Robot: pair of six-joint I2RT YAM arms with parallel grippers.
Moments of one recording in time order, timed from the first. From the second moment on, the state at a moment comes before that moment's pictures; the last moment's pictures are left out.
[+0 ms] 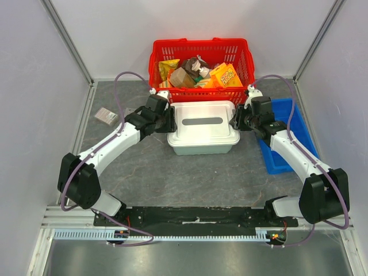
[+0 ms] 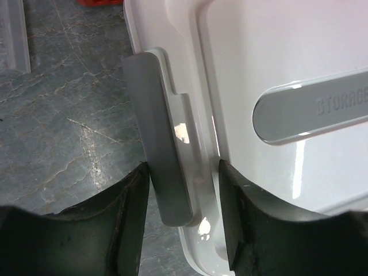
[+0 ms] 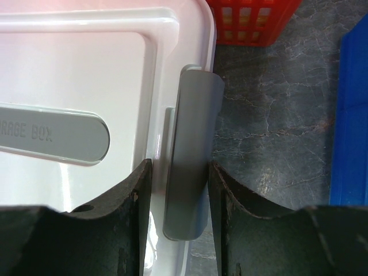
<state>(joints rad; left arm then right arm) -0.55 1.50 1.19 -0.49 -0.07 -0.43 0.27 1.34 0.97 -0.27 -0.09 0.28</state>
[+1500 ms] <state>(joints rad) -0.61 1.30 1.45 -0.72 -0.09 -0.38 0.31 1.09 1.28 -0.64 -0.05 0.28</state>
